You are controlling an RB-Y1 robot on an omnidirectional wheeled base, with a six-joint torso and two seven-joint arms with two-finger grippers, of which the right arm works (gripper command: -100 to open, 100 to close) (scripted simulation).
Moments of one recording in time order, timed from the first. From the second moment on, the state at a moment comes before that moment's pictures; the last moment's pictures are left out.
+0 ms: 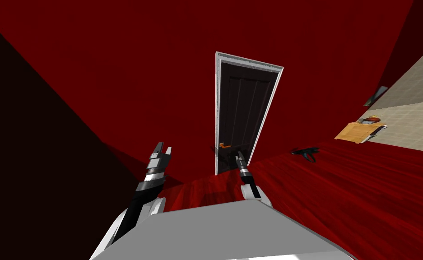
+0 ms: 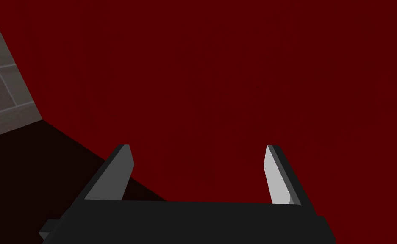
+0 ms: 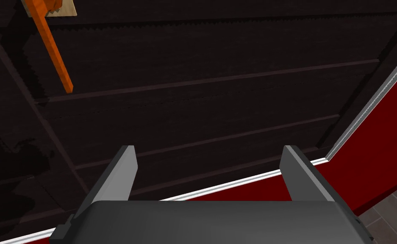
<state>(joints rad) 0.09 -0.11 -0.10 -1.24 -0.06 -0.72 -0.08</state>
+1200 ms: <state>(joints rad) -0.03 -0.15 -0.11 -0.90 -0.07 -0.78 -0.09</state>
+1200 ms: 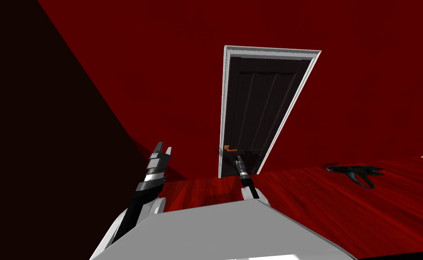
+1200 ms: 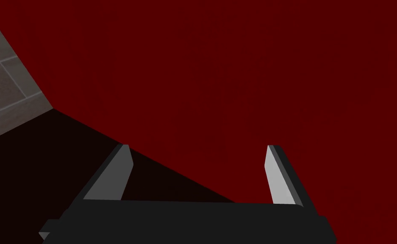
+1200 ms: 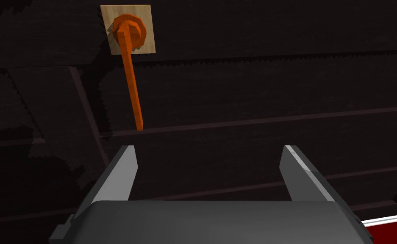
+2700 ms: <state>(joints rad) -0.13 -0.20 -0.14 -0.56 -0.09 -0.86 -0.12</state>
